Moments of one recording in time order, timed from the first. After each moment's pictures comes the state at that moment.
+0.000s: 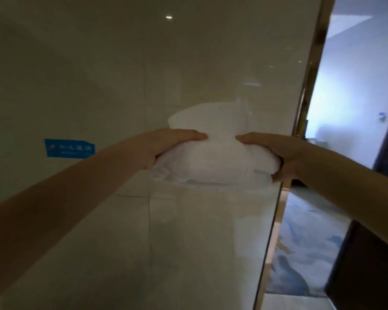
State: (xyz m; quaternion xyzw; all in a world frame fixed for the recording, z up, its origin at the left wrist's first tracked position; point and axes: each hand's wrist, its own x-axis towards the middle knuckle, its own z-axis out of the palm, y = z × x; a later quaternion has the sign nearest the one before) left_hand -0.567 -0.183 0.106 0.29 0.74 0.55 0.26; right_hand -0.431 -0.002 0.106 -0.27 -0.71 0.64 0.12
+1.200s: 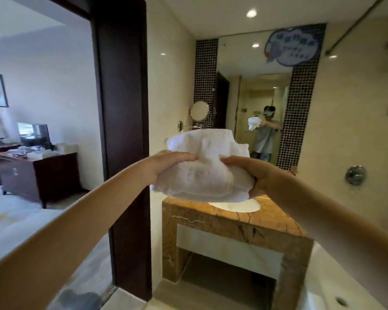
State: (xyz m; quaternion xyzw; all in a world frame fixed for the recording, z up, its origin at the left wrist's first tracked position) left_hand -0.191 0.257 0.090 0.66 0.50 0.31 0.48; right_hand 0.031 0.199 0.075 -0.61 -0.37 0.51 0.48
